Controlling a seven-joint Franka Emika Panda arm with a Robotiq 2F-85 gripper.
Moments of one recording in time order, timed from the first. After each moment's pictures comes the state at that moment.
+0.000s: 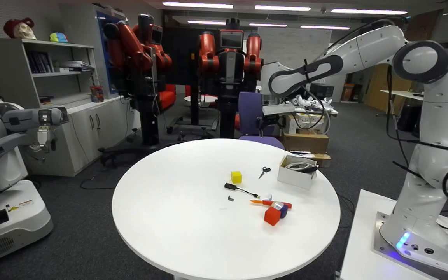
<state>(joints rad) 0.05 0.19 -0.05 -1.83 -0.08 1.94 0.83</state>
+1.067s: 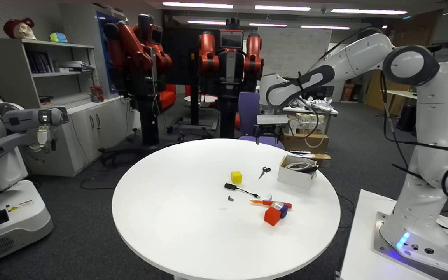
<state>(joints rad) 0.04 0.27 -0.07 -1.86 -0.05 2.09 0.98</state>
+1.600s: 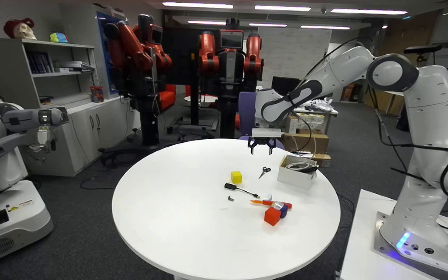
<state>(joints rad) 0.04 0.40 -0.07 -1.86 -0.04 2.26 0.98</state>
